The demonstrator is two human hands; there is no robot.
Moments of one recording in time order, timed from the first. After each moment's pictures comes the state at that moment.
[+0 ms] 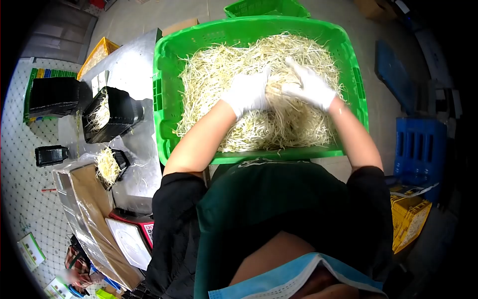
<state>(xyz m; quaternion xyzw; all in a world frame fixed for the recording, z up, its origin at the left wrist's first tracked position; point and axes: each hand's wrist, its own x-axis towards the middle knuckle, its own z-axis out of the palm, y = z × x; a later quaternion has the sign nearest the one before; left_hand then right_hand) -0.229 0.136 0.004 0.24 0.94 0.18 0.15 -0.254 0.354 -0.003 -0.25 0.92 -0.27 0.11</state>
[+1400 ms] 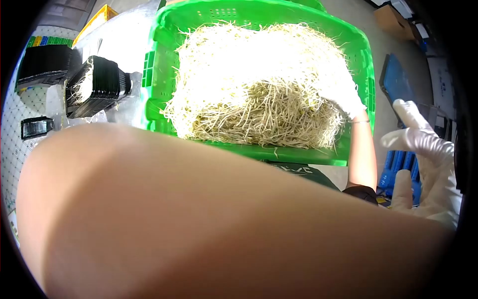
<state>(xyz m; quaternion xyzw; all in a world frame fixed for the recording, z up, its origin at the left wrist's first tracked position) -0.209 0.110 0.012 0.29 0.95 0.08 0.01 -0.230 0.400 -0.026 -0.32 0.93 -0.17 0.07</state>
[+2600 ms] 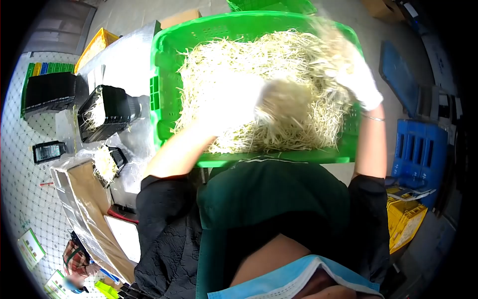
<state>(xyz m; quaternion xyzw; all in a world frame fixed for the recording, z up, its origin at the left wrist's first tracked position) -0.211 0.112 0.030 0.25 0.89 0.36 0.15 -0.285 0.410 0.046 -0.16 0.75 -0.62 0.15</state>
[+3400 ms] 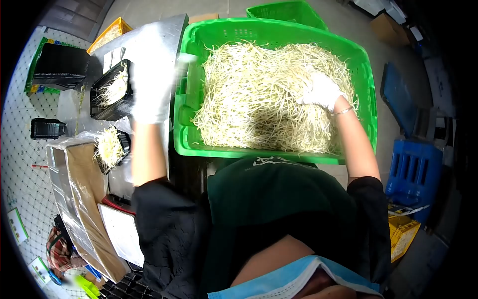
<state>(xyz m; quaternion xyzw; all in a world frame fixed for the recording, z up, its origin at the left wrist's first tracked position) -0.170 -0.071 0.090 0.02 0.95 0.13 -0.29 -0.274 0.306 0.000 -0.26 0.90 -0.20 0.28</state>
